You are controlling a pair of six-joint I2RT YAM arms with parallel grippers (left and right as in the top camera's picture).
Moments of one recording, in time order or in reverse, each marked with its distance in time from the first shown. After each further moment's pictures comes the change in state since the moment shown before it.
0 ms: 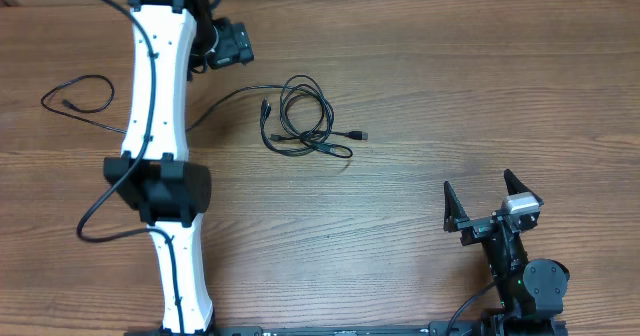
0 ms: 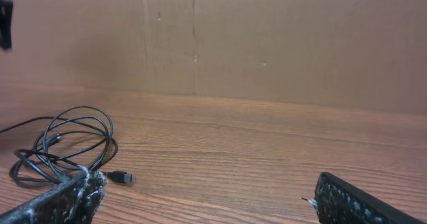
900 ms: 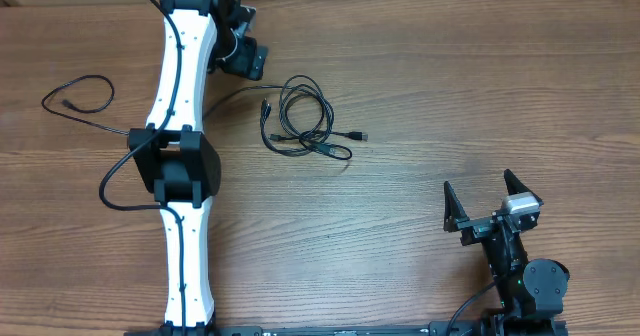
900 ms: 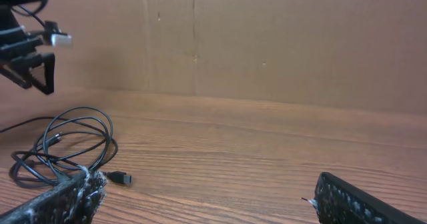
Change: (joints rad) left arm 0.000 0.214 -0.010 0.225 0.113 0.609; right arm 0.000 0.000 0.000 0.000 0.000 0.000
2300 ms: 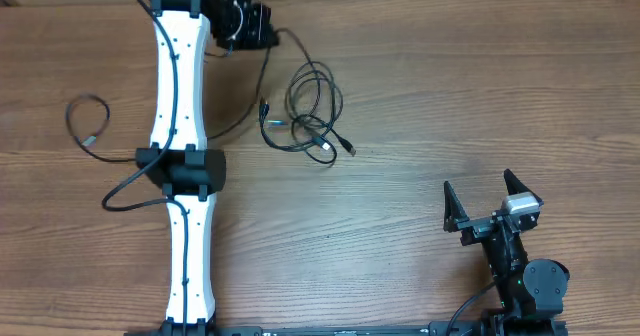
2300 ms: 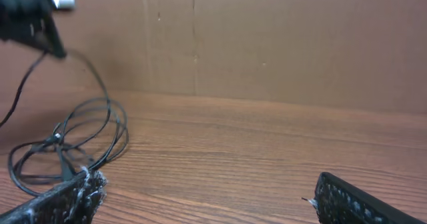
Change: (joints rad) left arm 0.000 0.125 0.488 -0.163 0.466 -0.216; right arm 0.000 0.000 0.000 0.000 0.000 0.000
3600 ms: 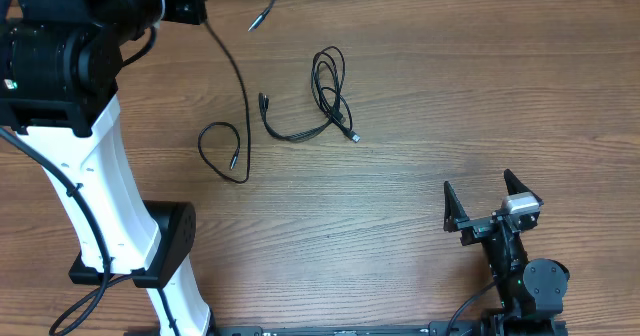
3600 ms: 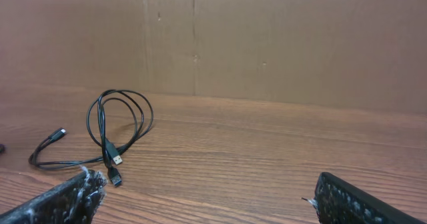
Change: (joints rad) left arm 0.001 -0.637 0.027 0.069 -0.308 -0.129; right arm 0.000 0.000 0.000 0.000 0.000 0.000
